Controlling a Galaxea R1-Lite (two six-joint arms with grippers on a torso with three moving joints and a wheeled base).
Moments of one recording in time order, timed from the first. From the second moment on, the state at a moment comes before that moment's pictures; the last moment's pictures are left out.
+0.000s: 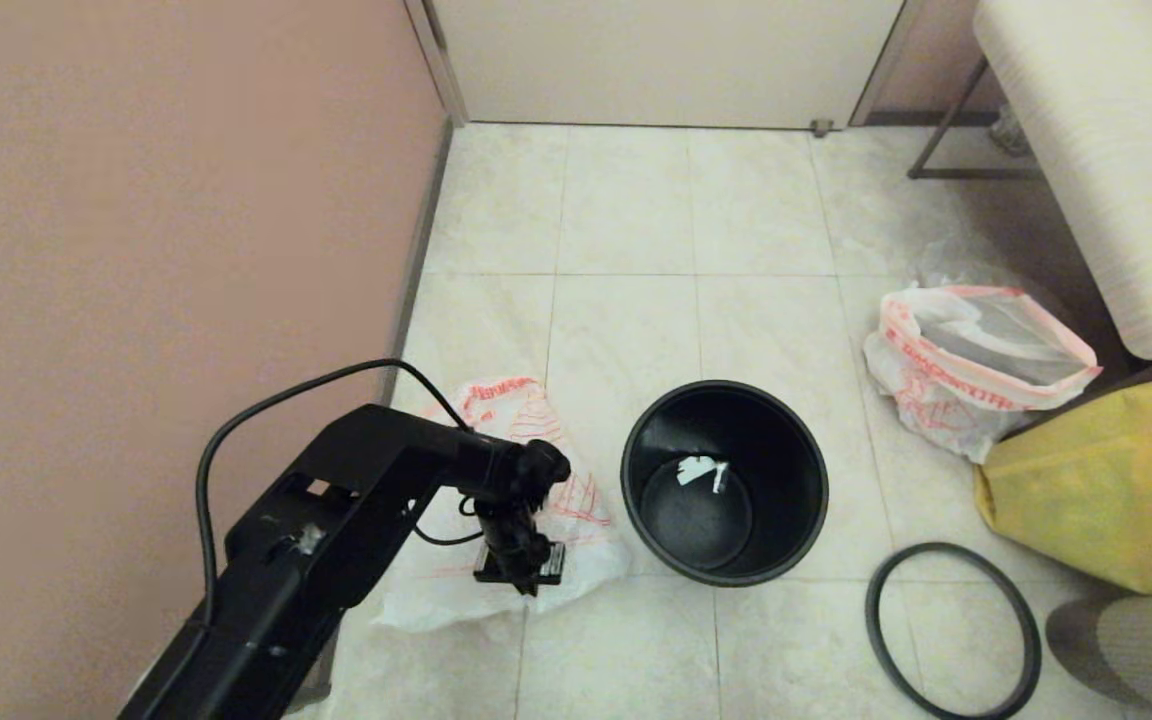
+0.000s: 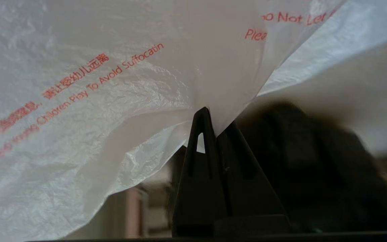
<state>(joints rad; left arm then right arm) -0.42 2.71 -1.94 0.66 0.00 -0.28 -0.01 0.00 0.00 0.00 0.00 -0.01</state>
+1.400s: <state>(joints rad) -0.39 2.45 -1.70 0.74 -0.05 -0.49 -0.01 0.00 0.00 0.00 0.00 -0.01</state>
